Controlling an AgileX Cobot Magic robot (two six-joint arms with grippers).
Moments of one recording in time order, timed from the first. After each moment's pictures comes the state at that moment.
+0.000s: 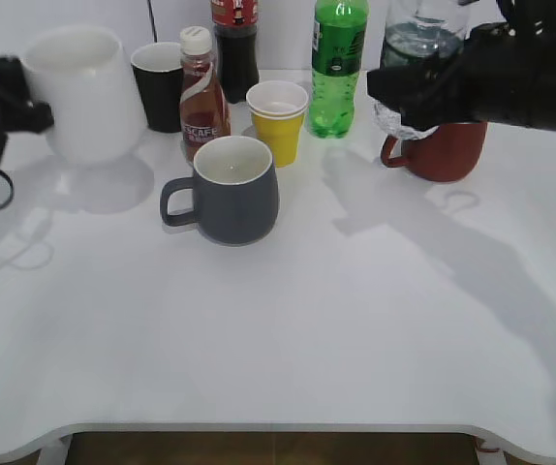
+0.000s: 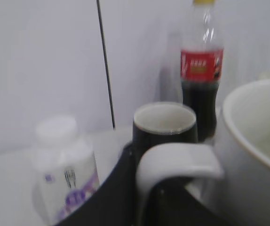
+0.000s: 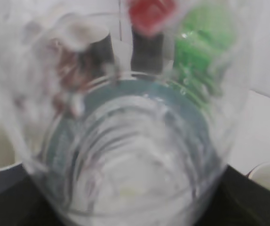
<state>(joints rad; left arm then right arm) -0.07 1.69 -0.66 0.37 -0.89 -0.18 0.31 1.57 -0.83 -0.91 -0.51 0.75</state>
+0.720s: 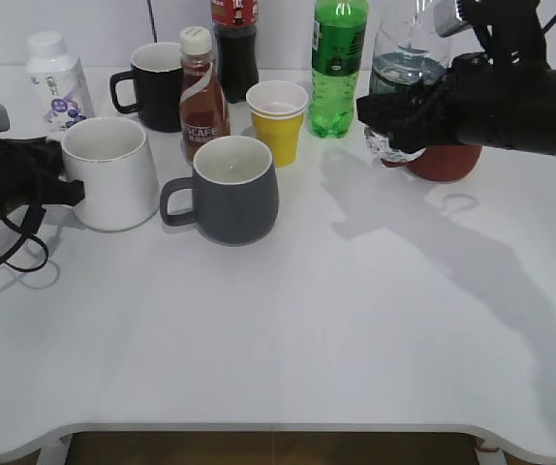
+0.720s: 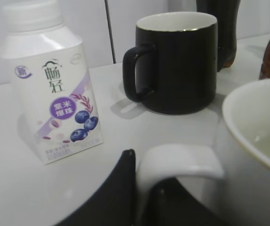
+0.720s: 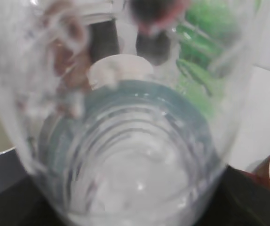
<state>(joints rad) -0.07 1.98 -0.66 0.30 -1.08 -0.04 0.31 1.63 -0.83 -0.88 -0.54 0.74</state>
